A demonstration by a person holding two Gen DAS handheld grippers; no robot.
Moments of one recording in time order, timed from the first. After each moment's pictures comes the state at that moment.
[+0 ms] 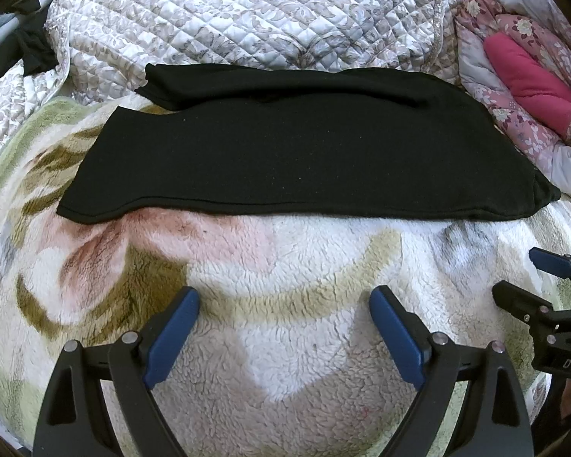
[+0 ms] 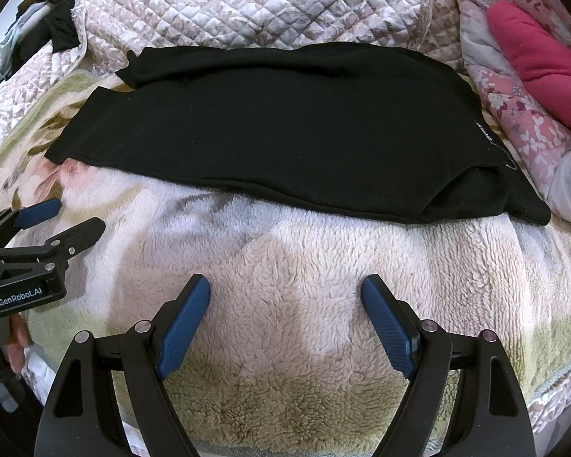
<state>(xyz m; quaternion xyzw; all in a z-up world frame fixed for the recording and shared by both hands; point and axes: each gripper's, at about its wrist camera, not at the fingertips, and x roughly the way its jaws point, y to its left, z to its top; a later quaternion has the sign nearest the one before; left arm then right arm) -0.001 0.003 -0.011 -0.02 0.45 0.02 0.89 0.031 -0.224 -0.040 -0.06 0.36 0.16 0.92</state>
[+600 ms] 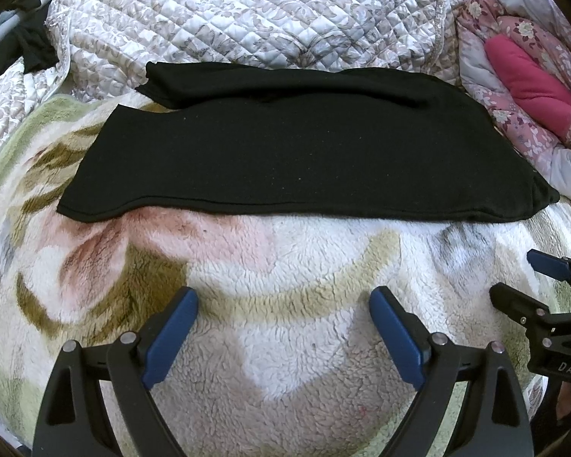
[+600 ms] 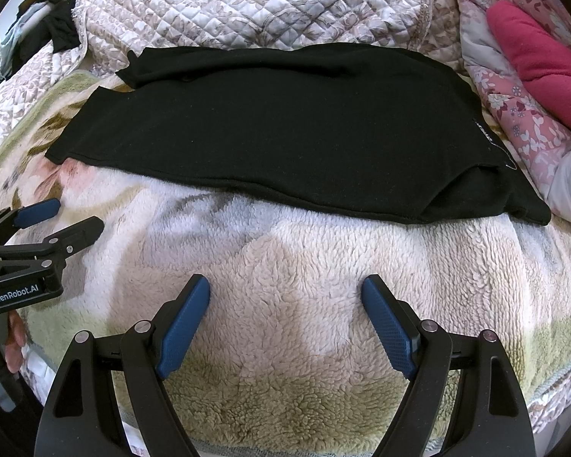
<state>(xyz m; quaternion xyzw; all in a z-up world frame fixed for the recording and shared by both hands) -0.002 0.001 -0.007 -0.02 0.45 0.02 0.89 0.032 -0.224 -0.040 -0.06 0.36 0.16 0.92</state>
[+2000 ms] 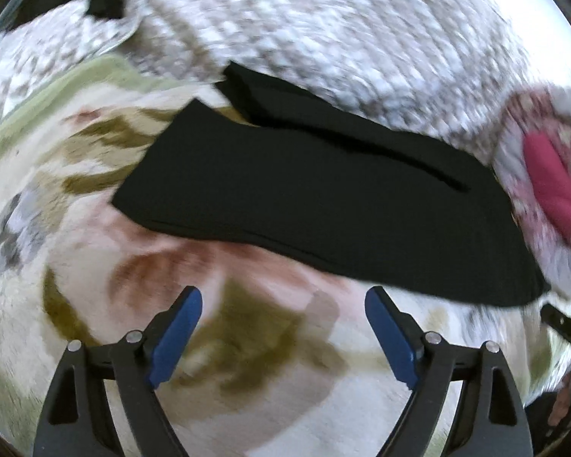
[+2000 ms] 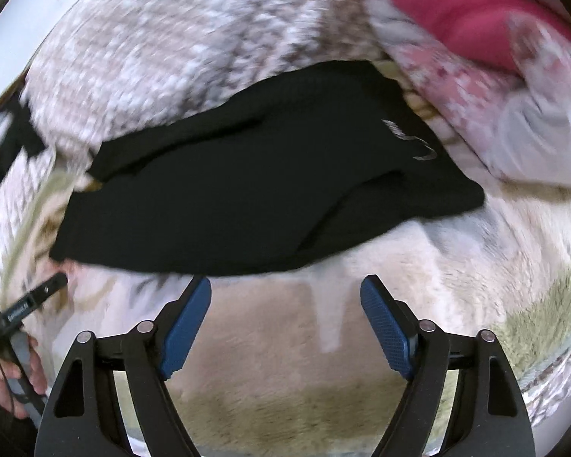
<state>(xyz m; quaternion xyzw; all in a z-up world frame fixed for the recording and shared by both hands) 0.001 0.096 0.007 -0.16 0.41 0.06 0.90 0.053 -0.325 -0.007 0.13 0.33 0.13 0.92</state>
